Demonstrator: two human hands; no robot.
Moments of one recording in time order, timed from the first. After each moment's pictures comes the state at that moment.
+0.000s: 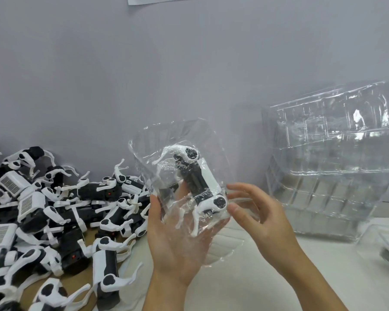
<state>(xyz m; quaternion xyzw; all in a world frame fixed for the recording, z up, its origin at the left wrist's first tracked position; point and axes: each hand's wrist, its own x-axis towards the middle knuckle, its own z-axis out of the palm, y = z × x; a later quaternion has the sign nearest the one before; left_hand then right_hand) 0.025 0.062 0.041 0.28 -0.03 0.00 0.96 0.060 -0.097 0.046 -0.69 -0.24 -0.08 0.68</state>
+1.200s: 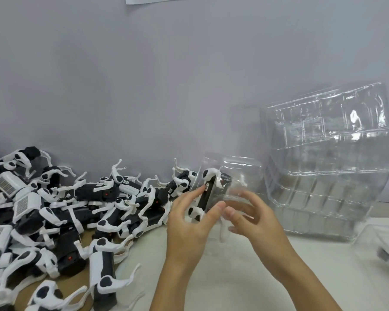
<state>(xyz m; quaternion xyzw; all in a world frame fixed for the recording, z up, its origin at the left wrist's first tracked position) 0.040 0.053 0.034 0.72 0.01 0.24 0.65 0.063 -0.094 0.034 -0.66 -0.16 0.00 0.73</state>
